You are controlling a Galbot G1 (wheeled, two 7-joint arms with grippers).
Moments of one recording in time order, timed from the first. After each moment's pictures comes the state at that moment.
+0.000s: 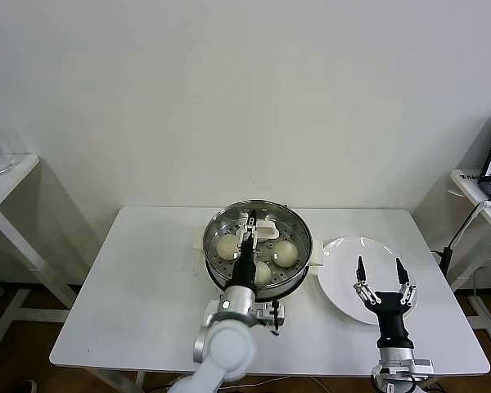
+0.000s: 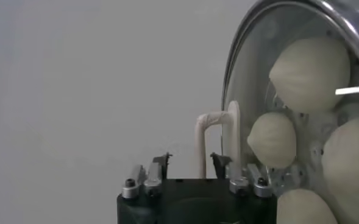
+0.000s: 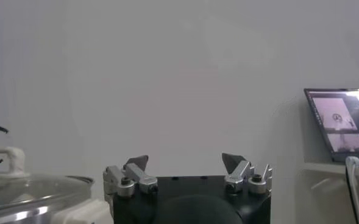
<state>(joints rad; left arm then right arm) 1.05 -1.45 0.13 -1.91 1.62 0.51 0.28 -1.53 1.31 0.61 1.83 0.26 0.49 0.06</state>
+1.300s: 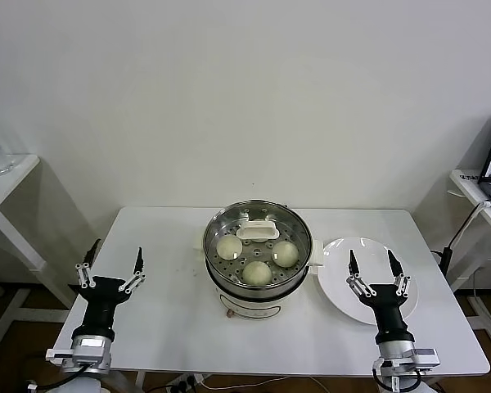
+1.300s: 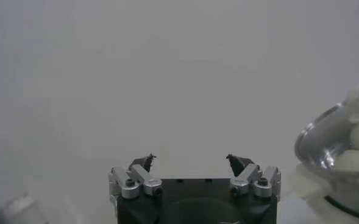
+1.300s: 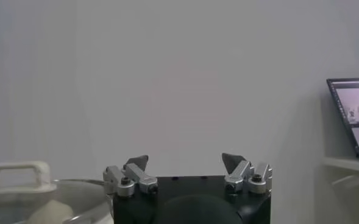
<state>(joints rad) 1.58 -1.48 -0.67 -2.22 0.30 0.03 0.02 -1.58 1.30 0.61 2.02 0.29 0.26 0.06</state>
